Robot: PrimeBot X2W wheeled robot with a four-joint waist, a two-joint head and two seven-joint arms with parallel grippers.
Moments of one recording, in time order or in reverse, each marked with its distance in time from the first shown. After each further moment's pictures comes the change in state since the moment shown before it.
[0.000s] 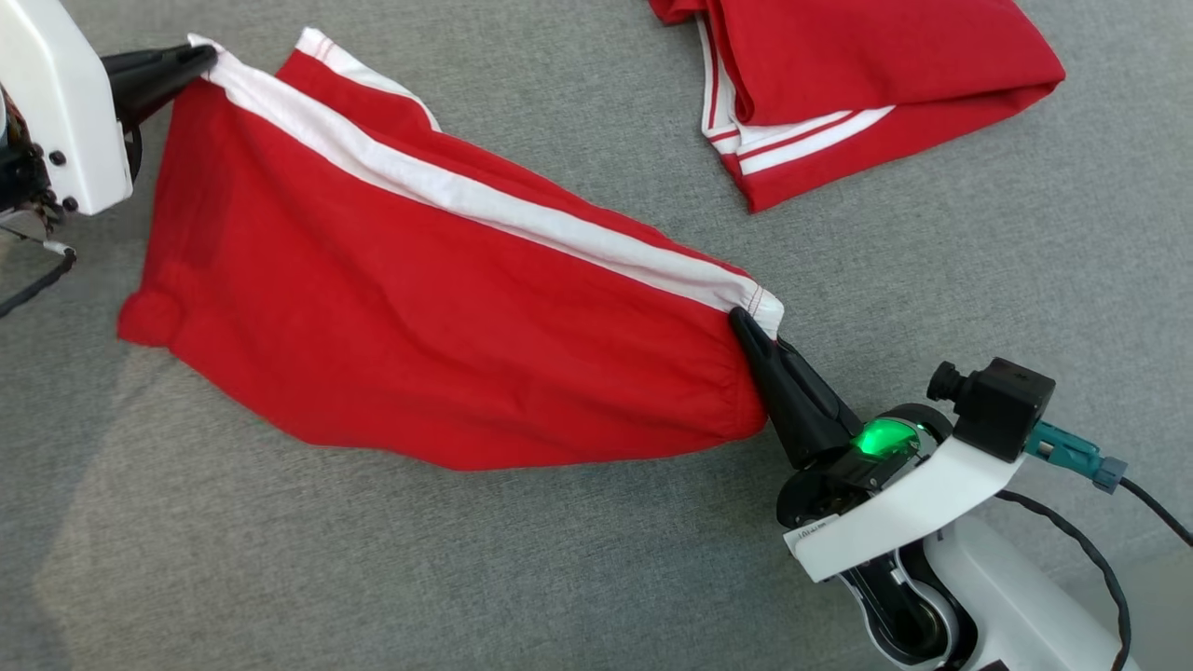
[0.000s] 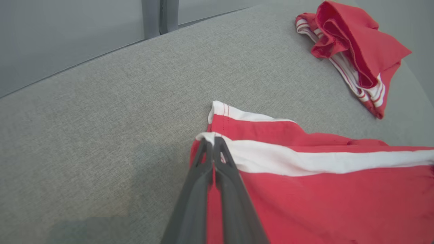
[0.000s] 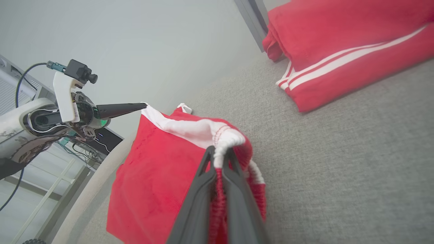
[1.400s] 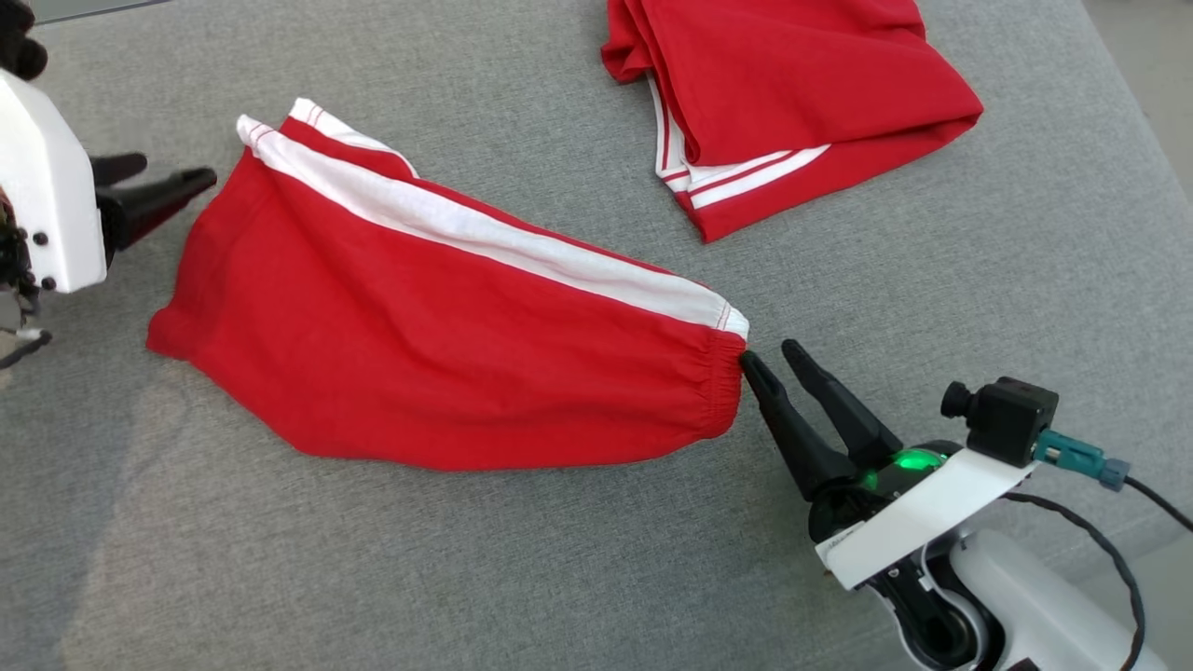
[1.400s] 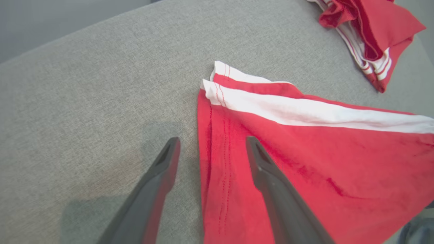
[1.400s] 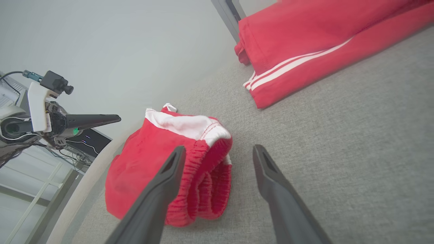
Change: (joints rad) left arm 0.063 0.038 -0.060 0.057 -0.062 -0.006 0.069; right arm -0.008 -0.075 0.067 0.092 0.119 0.000 -0.001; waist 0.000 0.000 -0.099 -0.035
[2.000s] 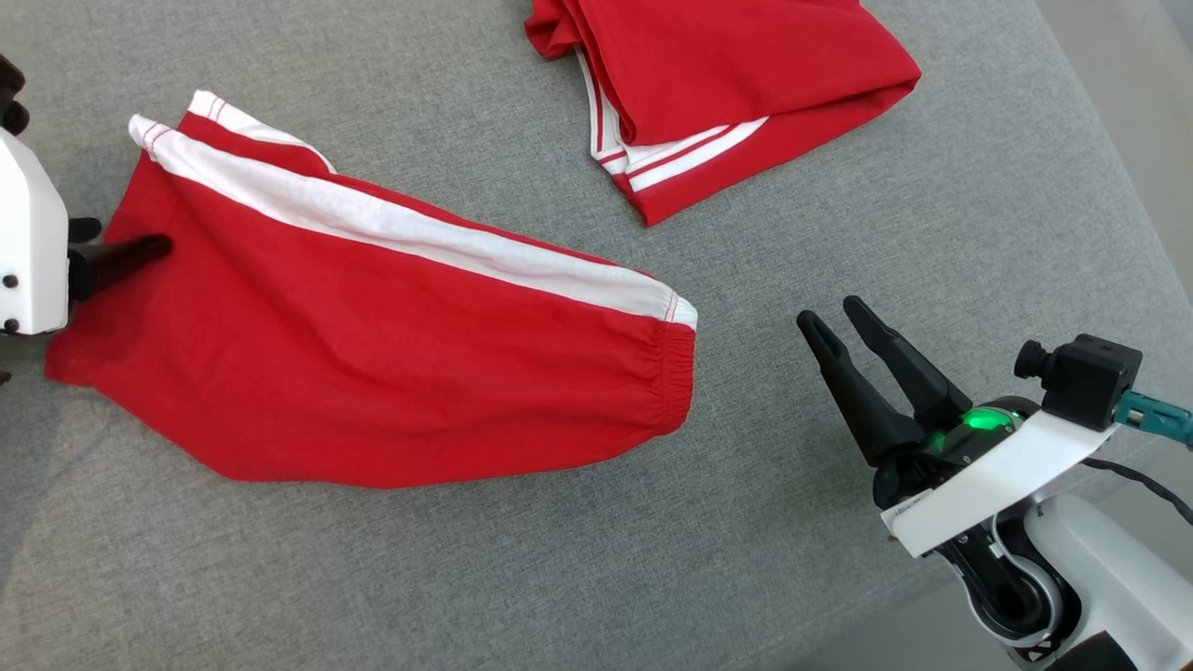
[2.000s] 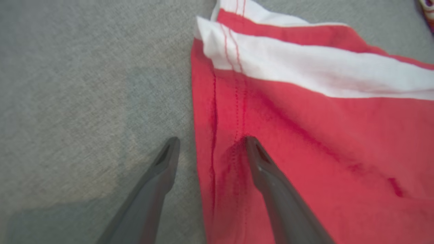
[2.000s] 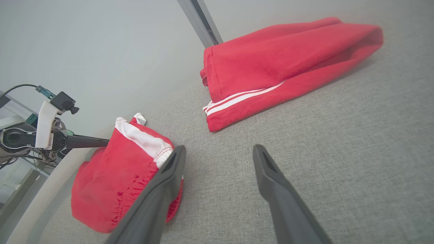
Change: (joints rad) left arm 0.032 0.045 -0.016 0.005 0.051 0.000 0.125; right arm -0.026 -0.122 -0.040 -0.076 0.014 0.000 0.034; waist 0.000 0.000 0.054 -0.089
